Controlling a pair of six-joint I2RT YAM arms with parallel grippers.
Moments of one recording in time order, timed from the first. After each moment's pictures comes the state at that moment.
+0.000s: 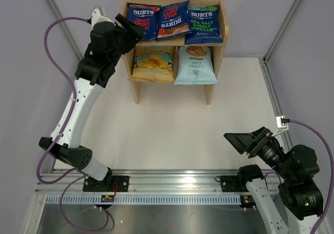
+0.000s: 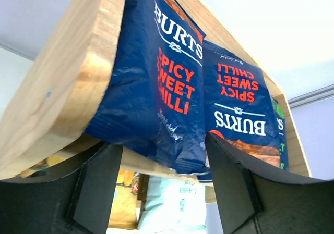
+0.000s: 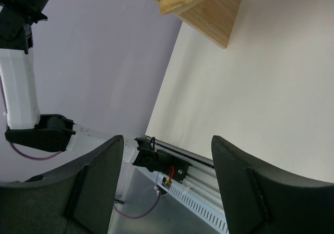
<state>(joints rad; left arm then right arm) -0.40 1.55 1.95 -0.54 -0.23 -0.85 0.18 0.24 1.00 -0.83 -0.48 0.93</state>
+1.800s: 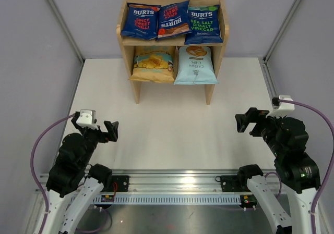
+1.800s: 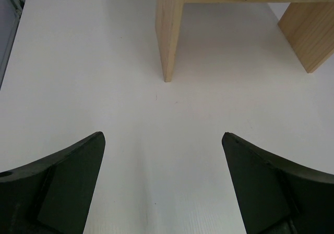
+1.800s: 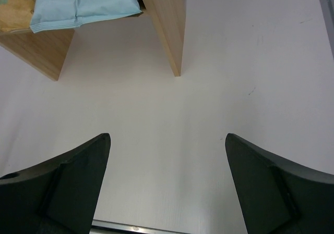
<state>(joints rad) -0.39 0.24 0.72 -0.68 -0.20 -0.14 0.18 0.49 1.11 -0.91 0.01 0.26</state>
